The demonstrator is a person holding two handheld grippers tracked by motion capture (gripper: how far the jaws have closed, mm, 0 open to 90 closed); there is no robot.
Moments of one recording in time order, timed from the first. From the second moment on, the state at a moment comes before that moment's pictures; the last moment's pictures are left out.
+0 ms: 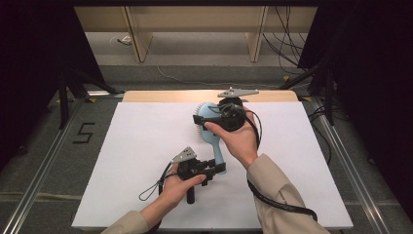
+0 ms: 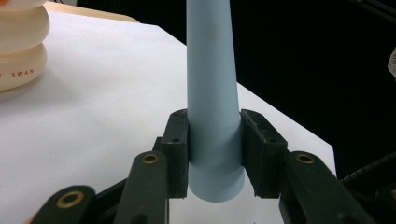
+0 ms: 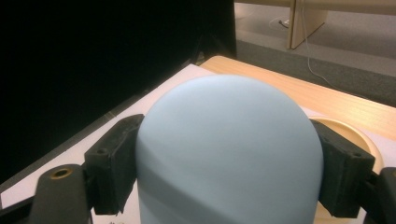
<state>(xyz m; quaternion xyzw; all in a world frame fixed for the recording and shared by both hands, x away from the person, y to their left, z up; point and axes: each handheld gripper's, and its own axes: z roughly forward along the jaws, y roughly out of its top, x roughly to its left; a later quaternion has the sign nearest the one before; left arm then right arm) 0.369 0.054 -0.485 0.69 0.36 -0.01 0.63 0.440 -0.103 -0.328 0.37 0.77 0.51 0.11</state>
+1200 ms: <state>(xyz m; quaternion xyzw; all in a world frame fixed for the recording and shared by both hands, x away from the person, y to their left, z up) 0.365 0.054 -0.472 0.74 0.33 0.10 0.57 0.433 -0.108 -0.323 0.38 0.76 0.51 0.14</state>
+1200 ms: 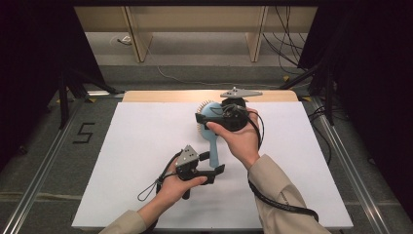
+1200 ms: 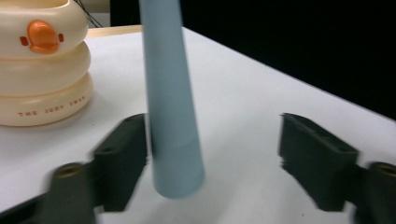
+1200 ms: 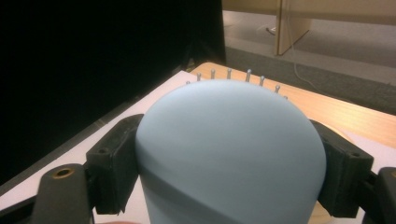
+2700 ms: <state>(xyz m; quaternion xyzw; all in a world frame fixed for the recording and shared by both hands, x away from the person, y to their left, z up) 0.362 0.153 -0.468 0.74 0.35 0.21 0.53 0.436 -0.133 -0.313 0.39 0.72 0.53 0.20</state>
